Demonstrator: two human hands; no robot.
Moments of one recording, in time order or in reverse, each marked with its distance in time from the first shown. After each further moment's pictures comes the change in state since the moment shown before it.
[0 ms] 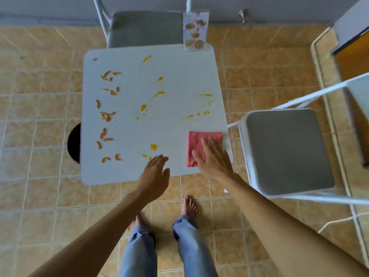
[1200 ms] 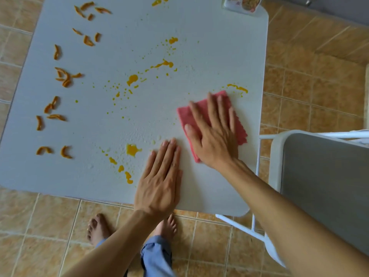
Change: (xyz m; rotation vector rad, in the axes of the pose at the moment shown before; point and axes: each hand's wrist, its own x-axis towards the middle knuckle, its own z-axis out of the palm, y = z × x) left_hand 0.120 -0.031 0.140 0.260 0.490 0.157; right_hand 0.196 0.026 0.031 -0.428 0.589 -0.474
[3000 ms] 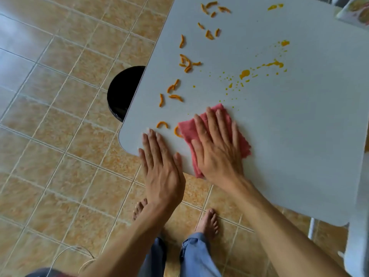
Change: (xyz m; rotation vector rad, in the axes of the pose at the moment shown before) left_hand -0.089 -0.167 -0.054 -0.045 0.162 -0.618; right_hand -0.031 -0.238 0.033 0.019 -0.012 -0.211
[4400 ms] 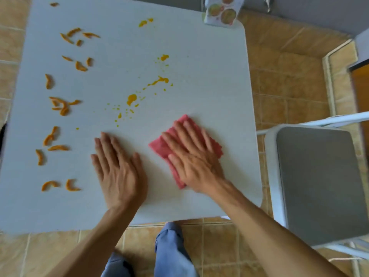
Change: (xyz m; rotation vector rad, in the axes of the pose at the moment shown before) left_hand 0.058 0.133 0.042 0.049 -0.070 0.157; right_hand -0.026 0.167 -0.033 -0.020 -0.029 0.082
